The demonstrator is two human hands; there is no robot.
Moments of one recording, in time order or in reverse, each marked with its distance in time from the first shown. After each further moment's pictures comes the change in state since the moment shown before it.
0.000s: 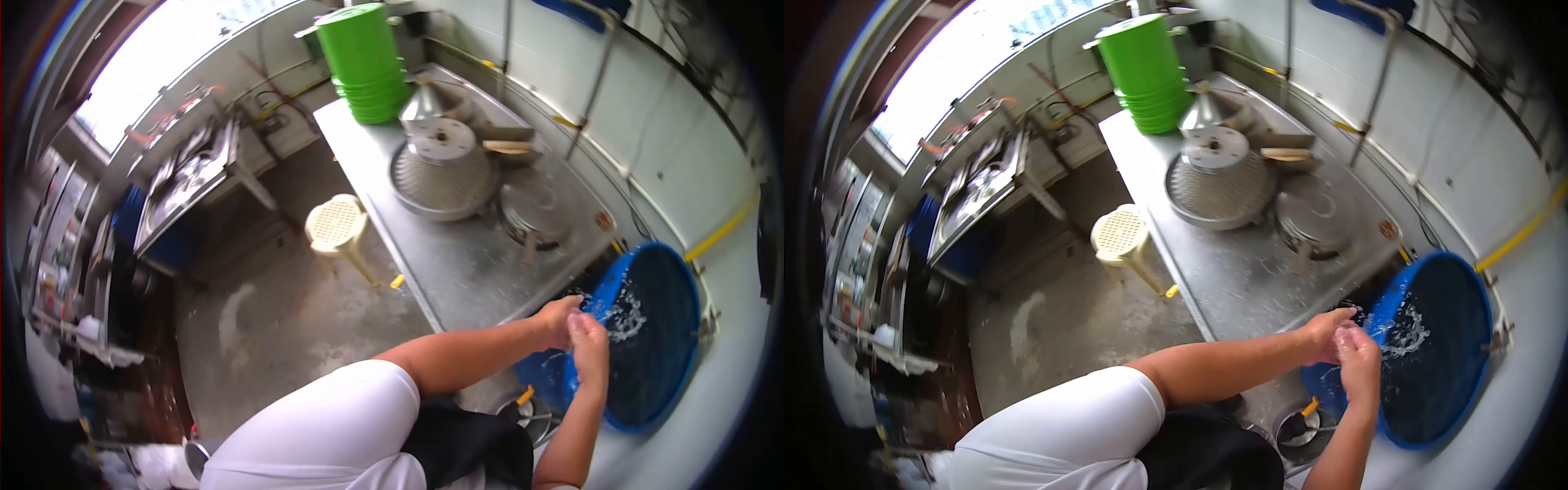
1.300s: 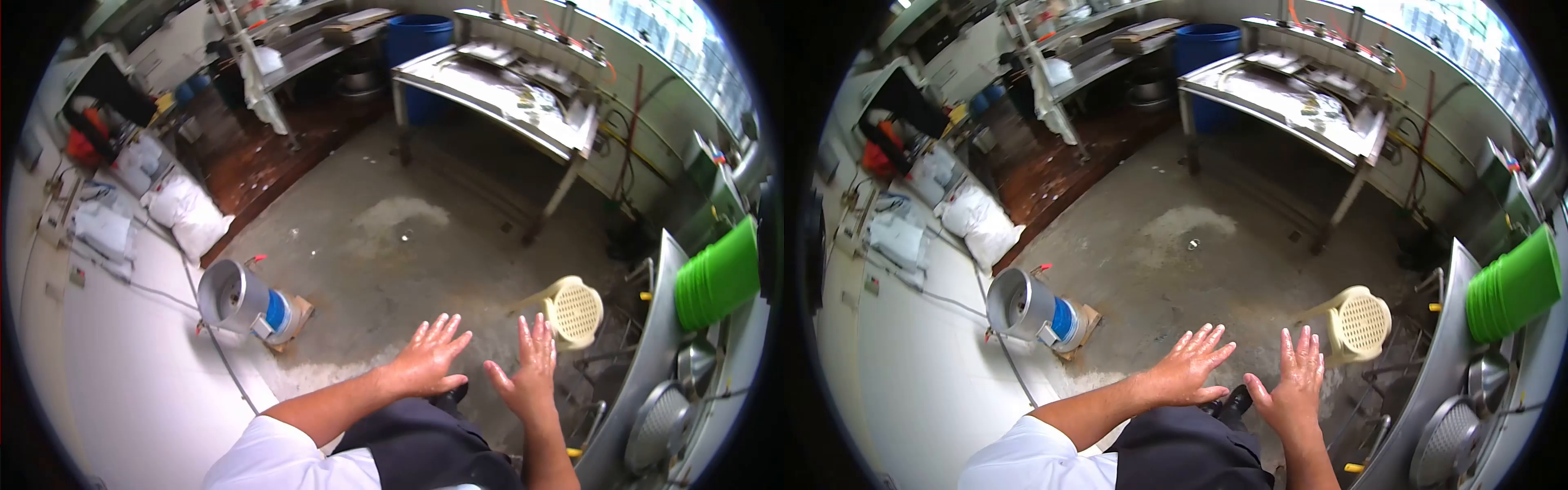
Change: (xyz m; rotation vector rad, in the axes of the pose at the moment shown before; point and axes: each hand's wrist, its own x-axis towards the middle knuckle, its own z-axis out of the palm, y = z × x) left_hand -0.652 -0.110 -0.338 1.121 1.624 0.276; right_hand -0.166 -0.136 0.633 -0.717 -1.188 -1.065
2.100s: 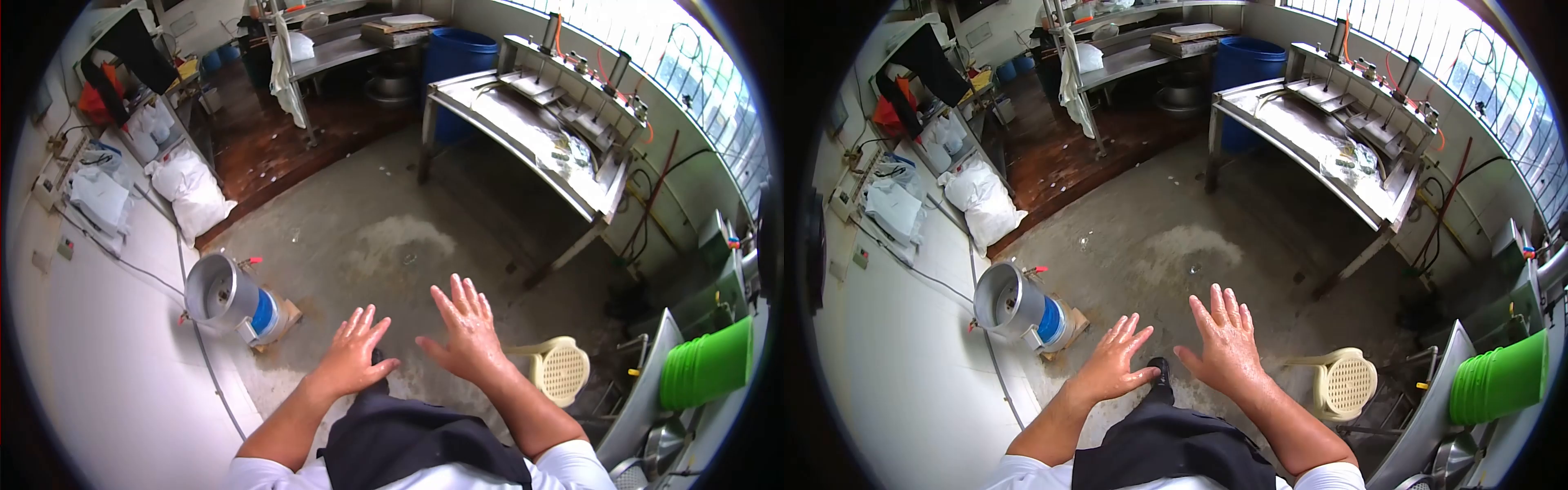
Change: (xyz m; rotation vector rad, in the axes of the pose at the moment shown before) left_hand -0.016 -0.112 -0.064 -0.070 0.359 -0.419; right_hand 0.204 -0.087 0.036 -0.023 -0.232 -0.524
